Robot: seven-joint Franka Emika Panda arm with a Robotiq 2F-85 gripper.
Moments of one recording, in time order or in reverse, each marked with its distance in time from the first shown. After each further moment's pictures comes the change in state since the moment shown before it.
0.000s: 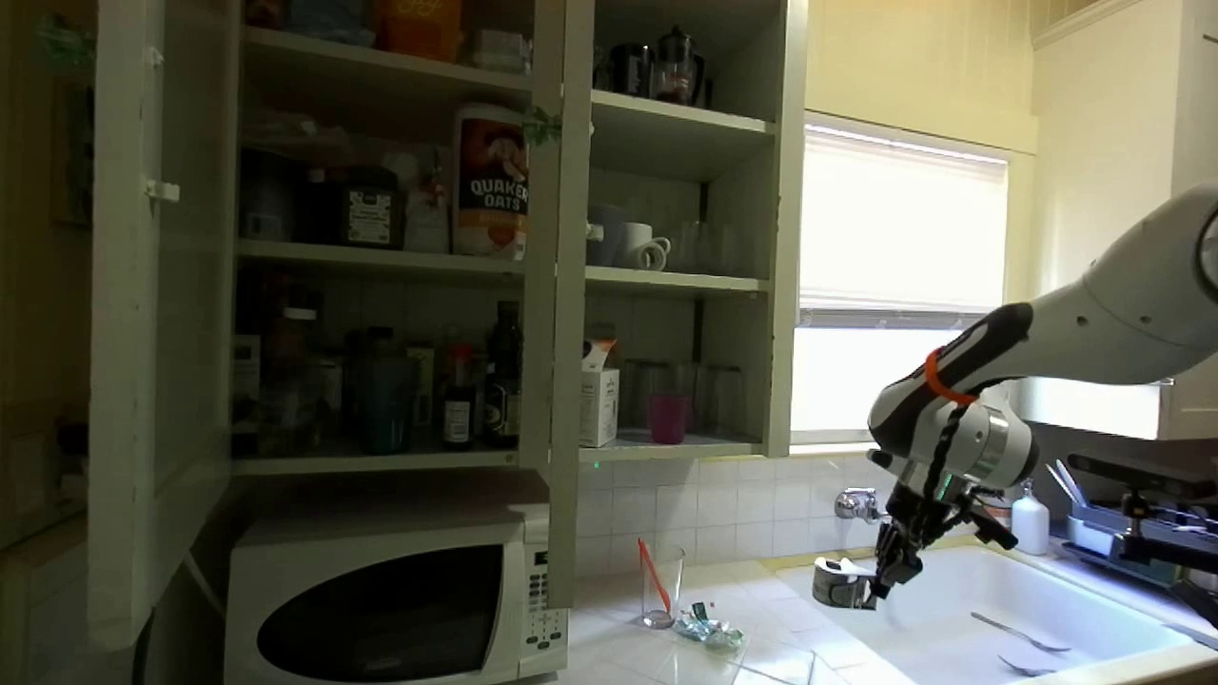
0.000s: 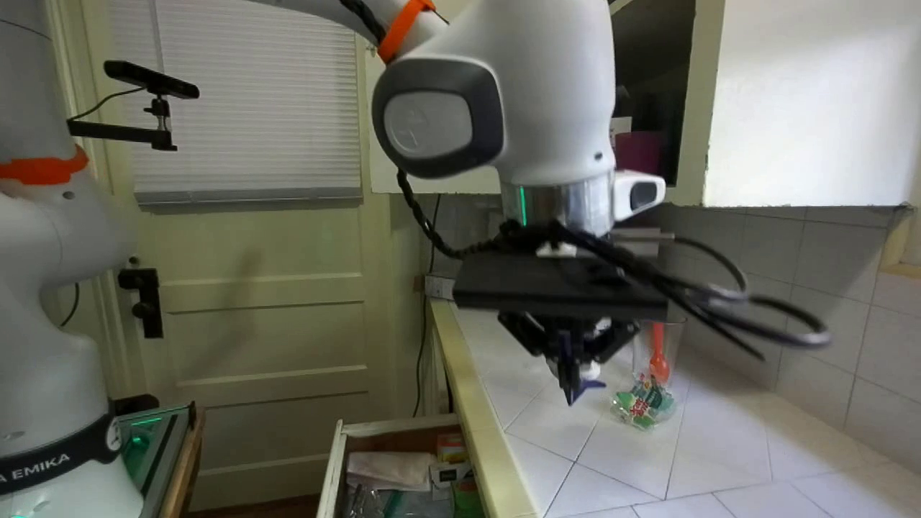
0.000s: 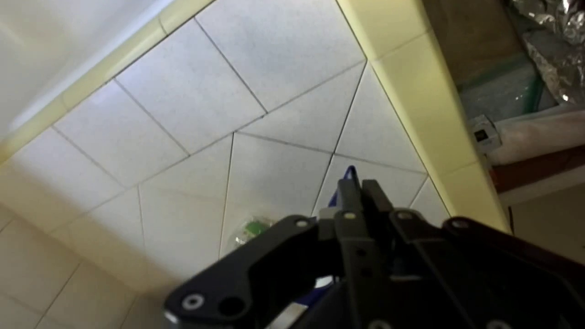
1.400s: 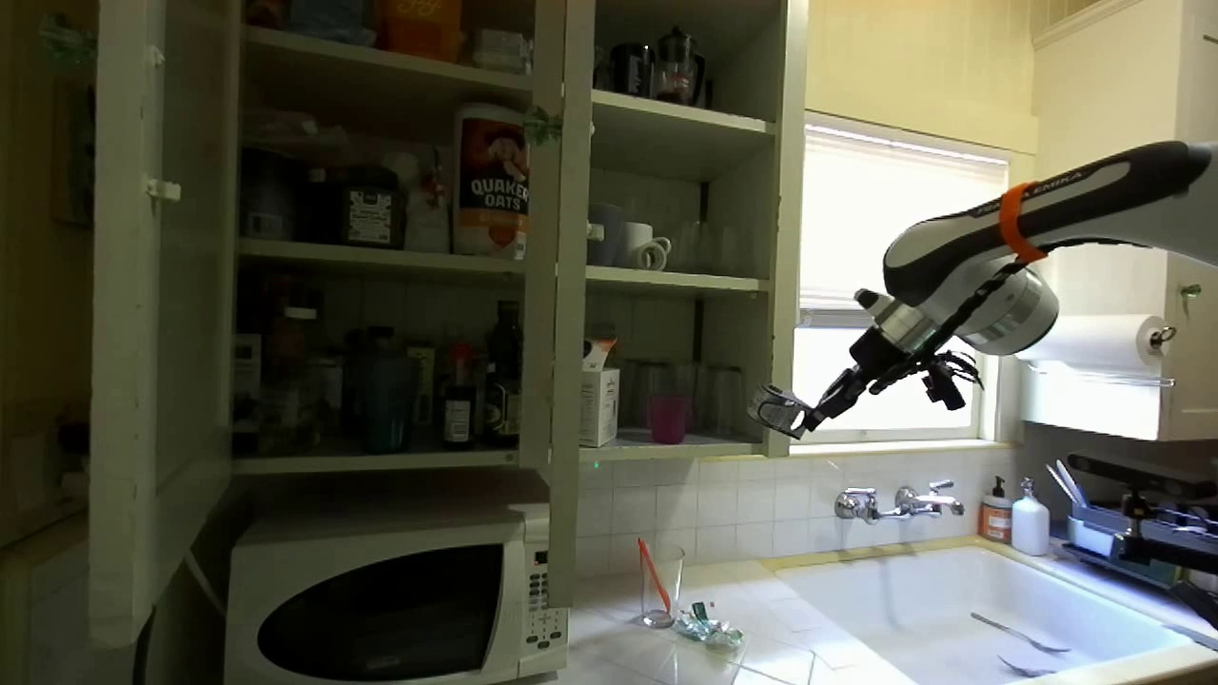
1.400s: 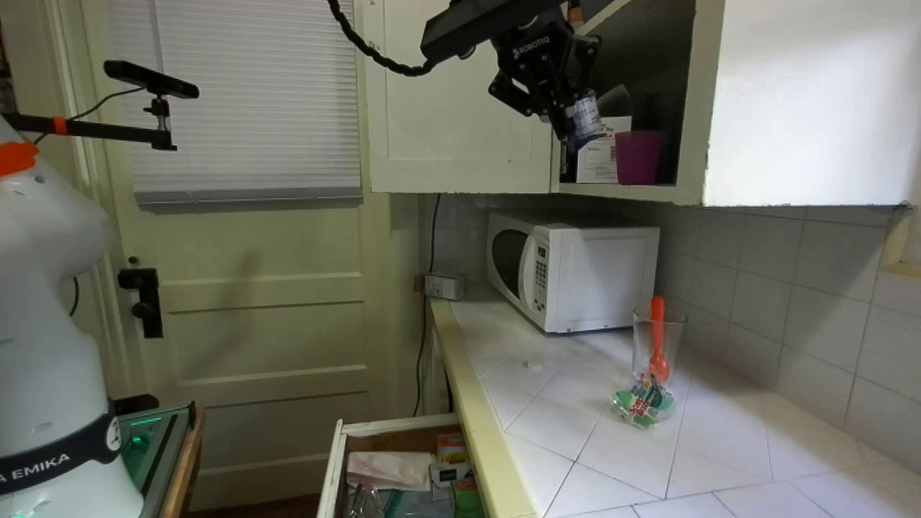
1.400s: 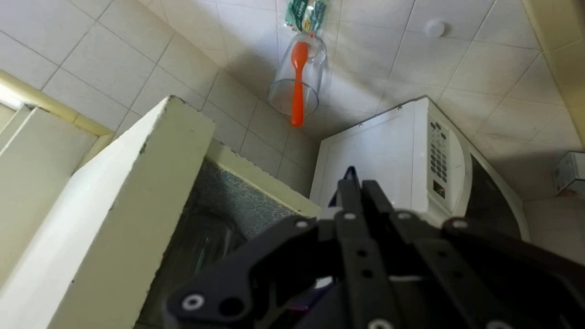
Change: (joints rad) arm 0.318 -0.376 -0.118 0.071 0.030 -0.008 0.374
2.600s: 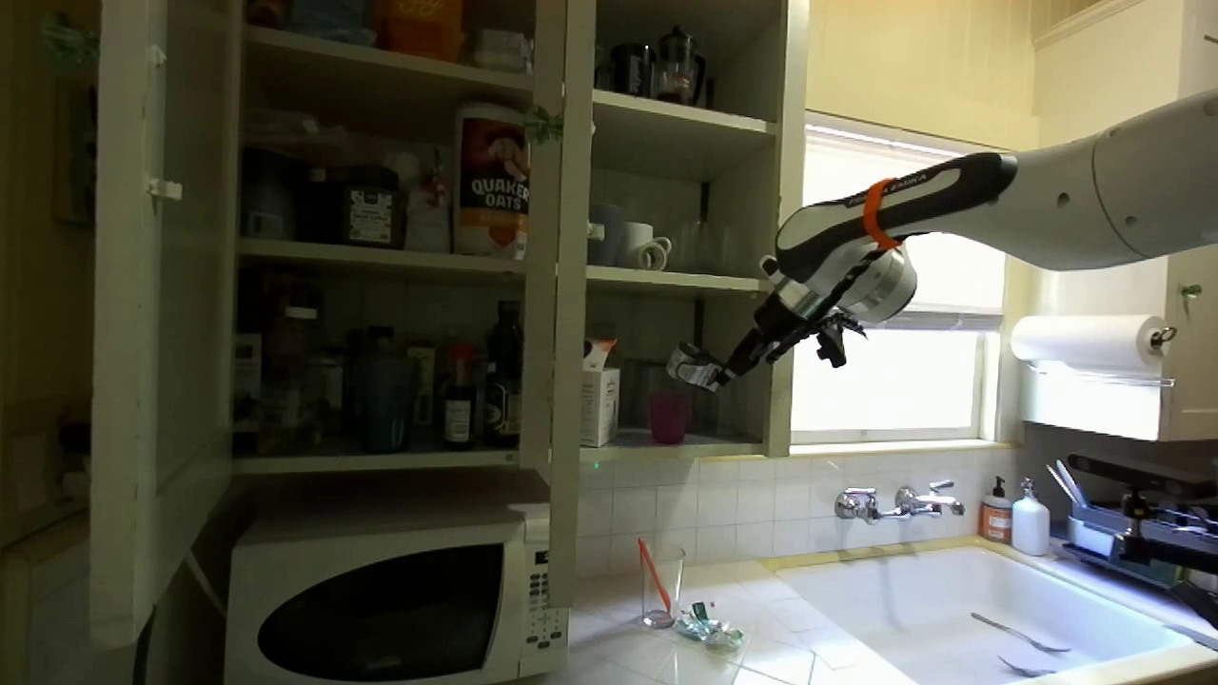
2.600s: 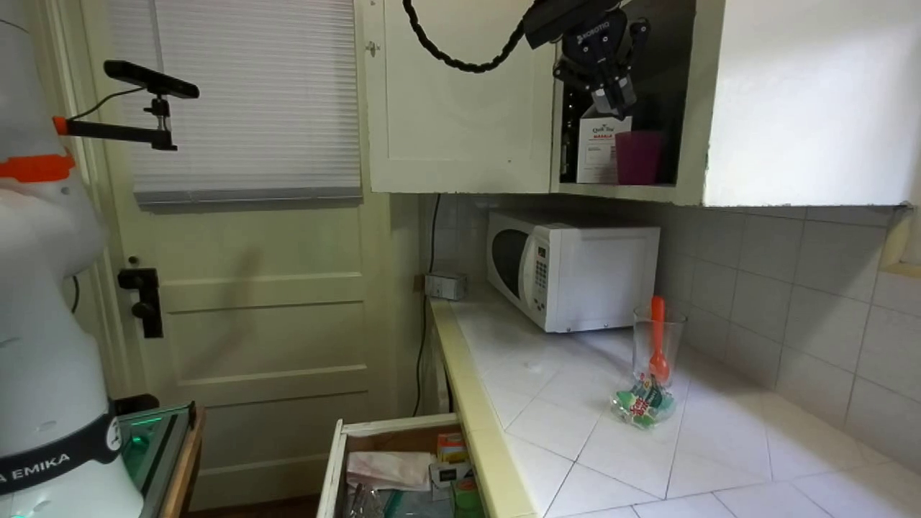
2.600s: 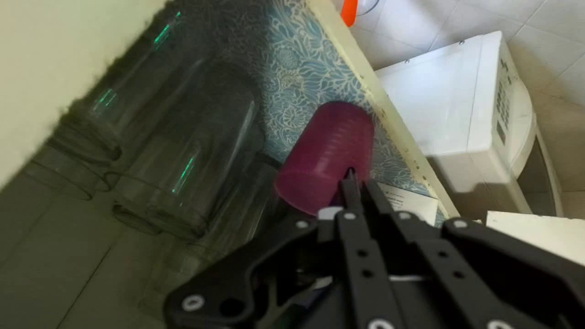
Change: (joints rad) arm 0.053 0.322 0.085 0.409 0.010 0.022 -0.012
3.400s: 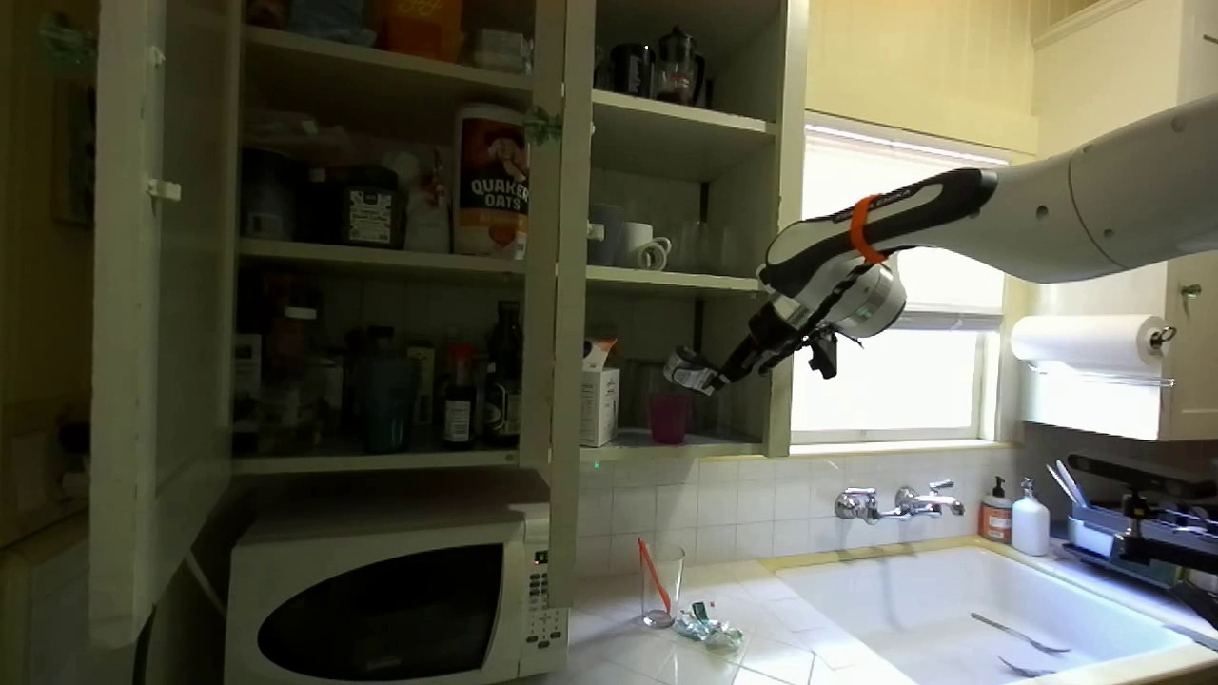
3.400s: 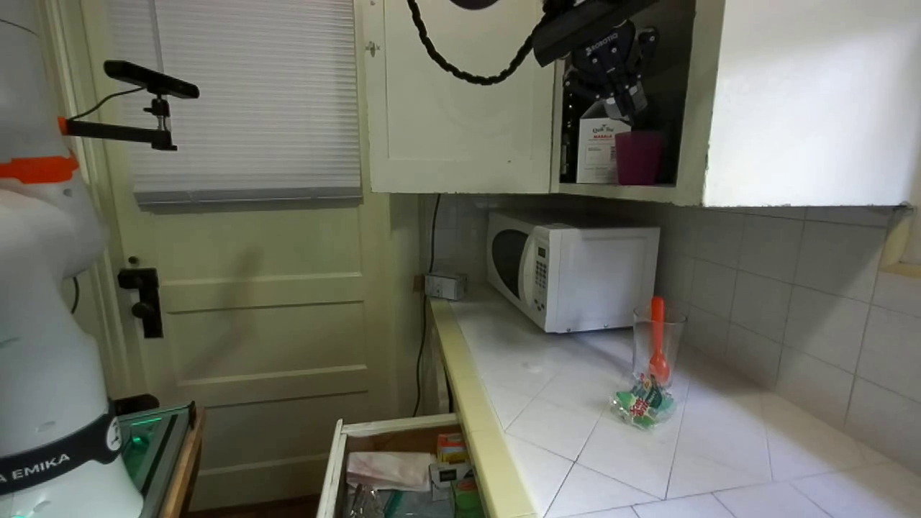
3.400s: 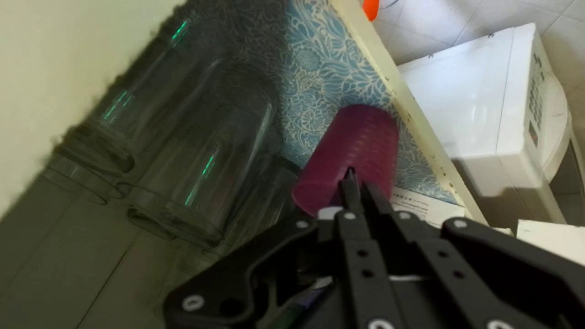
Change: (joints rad) arm -0.012 0.033 0.018 -0.013 0.028 0.089 -0.017
